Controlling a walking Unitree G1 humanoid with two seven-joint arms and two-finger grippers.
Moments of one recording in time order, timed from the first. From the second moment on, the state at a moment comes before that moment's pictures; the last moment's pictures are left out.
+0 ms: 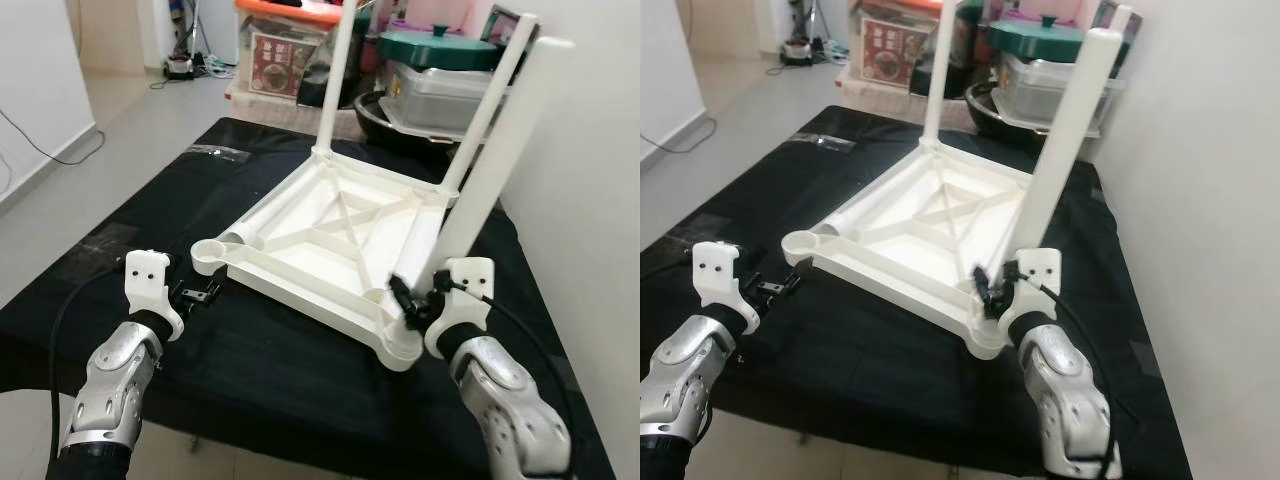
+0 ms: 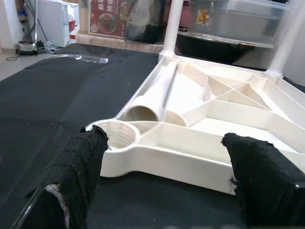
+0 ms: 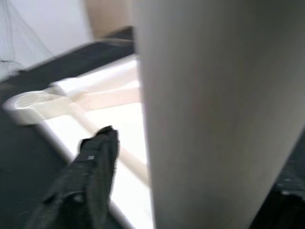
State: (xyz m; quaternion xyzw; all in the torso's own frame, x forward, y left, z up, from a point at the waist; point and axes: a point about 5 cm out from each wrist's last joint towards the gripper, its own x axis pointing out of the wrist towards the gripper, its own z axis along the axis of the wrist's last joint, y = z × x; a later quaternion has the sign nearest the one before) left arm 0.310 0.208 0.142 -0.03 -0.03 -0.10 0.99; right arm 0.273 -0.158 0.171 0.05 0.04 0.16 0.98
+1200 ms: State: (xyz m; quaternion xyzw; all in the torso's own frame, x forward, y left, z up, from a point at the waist) left arm 0.310 0.210 0.140 -0.03 -0.03 -0.10 0.99; right arm 0.340 -0.188 0.148 0.05 0.09 -0.05 0.99
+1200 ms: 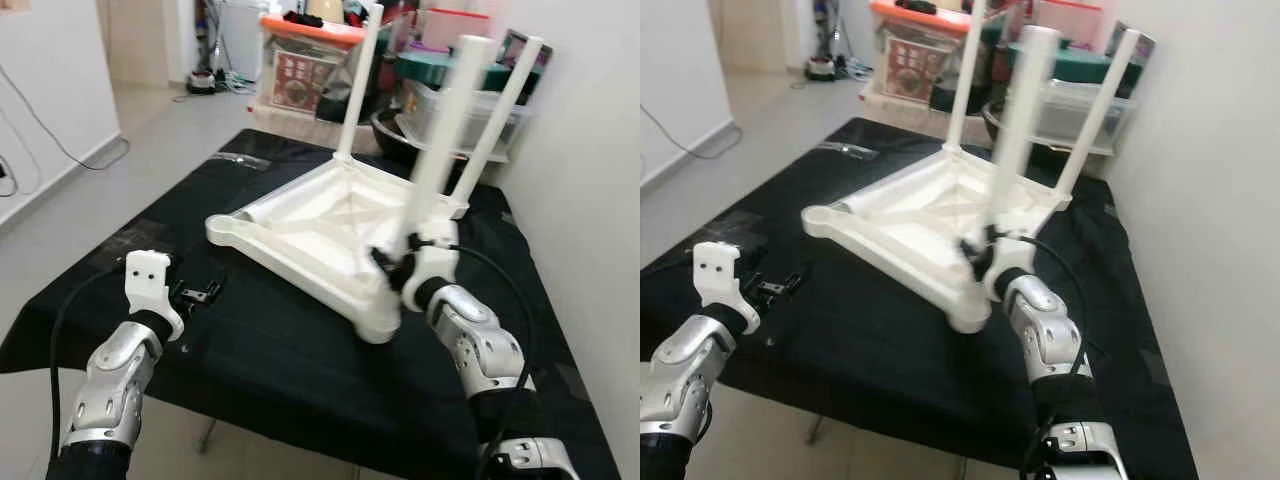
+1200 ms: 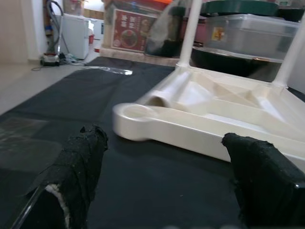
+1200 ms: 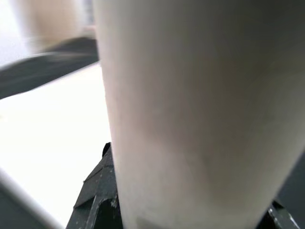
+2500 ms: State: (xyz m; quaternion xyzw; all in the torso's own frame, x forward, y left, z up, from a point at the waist) left arm 0.311 0.210 0.141 -0.03 -0.03 -0.10 0.99; right arm 0.319 -0.125 0.193 -0.03 0.00 0.59 0.81
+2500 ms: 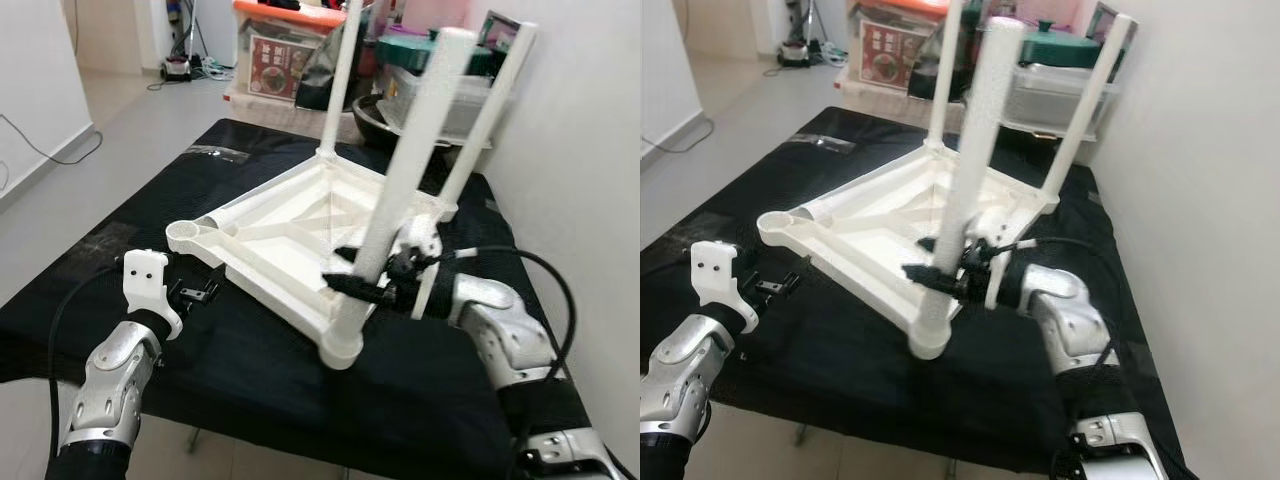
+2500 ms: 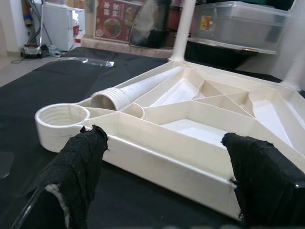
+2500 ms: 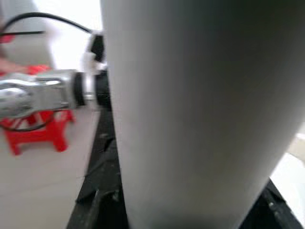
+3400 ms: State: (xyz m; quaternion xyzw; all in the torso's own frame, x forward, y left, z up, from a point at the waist) left arm 0.308 0.214 0.141 -0.03 -0.03 -0.10 0.99; right arm 0.292 -0.199 0.150 -0.01 0.07 -0.11 0.99
